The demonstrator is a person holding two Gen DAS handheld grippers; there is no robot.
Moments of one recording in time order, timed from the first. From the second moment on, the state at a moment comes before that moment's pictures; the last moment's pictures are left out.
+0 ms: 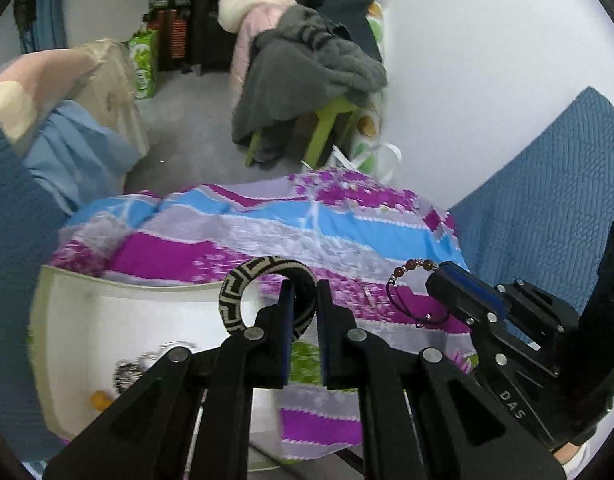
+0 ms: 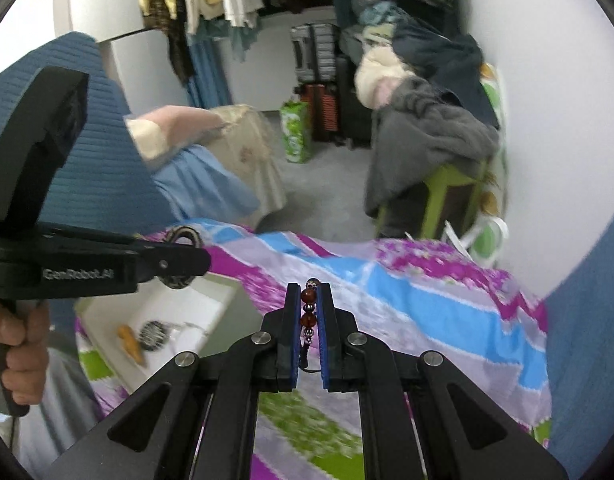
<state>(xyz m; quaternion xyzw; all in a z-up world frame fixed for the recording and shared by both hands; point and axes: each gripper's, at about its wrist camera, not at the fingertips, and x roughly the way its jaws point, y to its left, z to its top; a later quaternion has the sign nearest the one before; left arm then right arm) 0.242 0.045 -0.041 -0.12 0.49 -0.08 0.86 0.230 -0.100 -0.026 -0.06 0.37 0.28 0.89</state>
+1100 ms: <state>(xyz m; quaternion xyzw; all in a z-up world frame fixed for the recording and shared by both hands) 0.174 0.129 -0.108 -0.12 0.48 -0.02 0.87 0.212 -0.024 -0.073 -0.05 0.41 0.35 0.84</state>
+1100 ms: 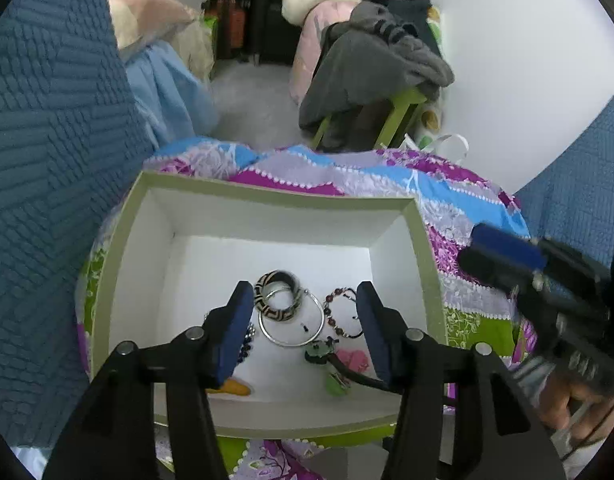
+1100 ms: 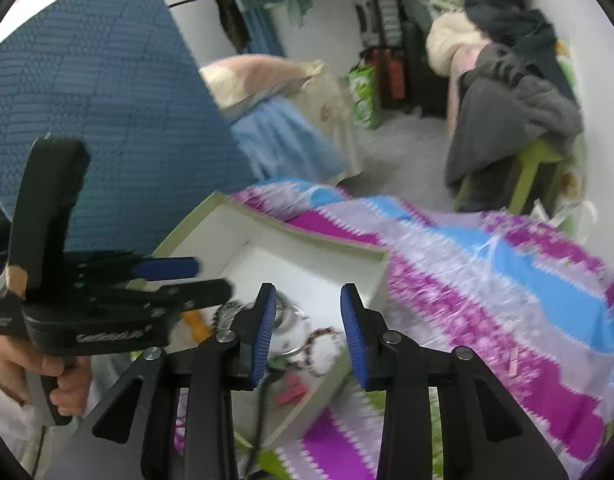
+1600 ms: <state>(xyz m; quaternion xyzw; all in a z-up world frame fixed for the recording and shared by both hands) 0.151 0.116 -0.096 -0.11 0.44 -0.01 0.89 0.270 -0.141 -0.134 -0.03 0.43 0.20 0.88</state>
